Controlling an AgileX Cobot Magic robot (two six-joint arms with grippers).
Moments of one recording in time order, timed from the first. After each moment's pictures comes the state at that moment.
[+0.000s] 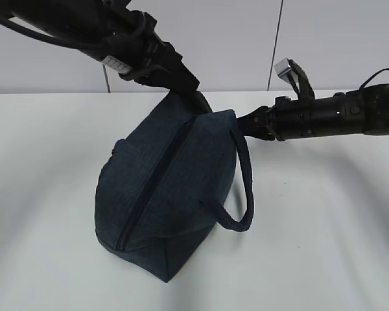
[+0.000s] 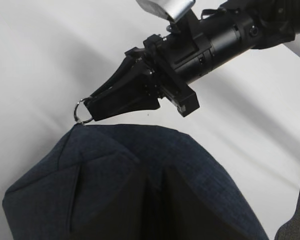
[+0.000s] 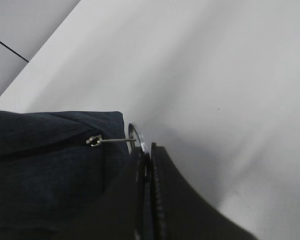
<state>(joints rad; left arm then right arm) -0.41 1.82 -1.53 -0.82 0.90 0.79 -0.01 2.19 -1.33 -1.47 -0.90 1.43</state>
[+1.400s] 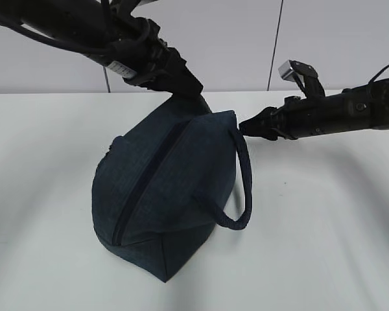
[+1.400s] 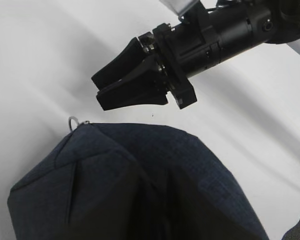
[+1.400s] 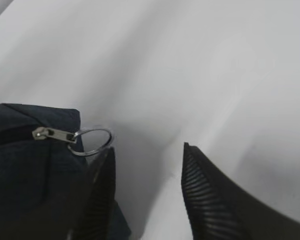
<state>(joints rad) -0.41 1.85 -1.54 -0.83 0.88 0.79 -0.03 2.16 -1.33 -1.54 -0.75 1.43</state>
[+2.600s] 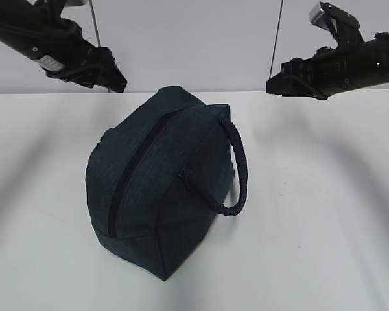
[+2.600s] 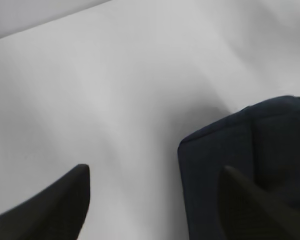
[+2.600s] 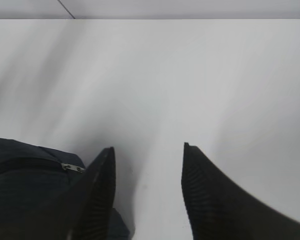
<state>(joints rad) -0.21 1.85 -1.54 -0.51 0.78 0.53 -0.03 1.91 -1.32 -1.84 -0.54 1.94</state>
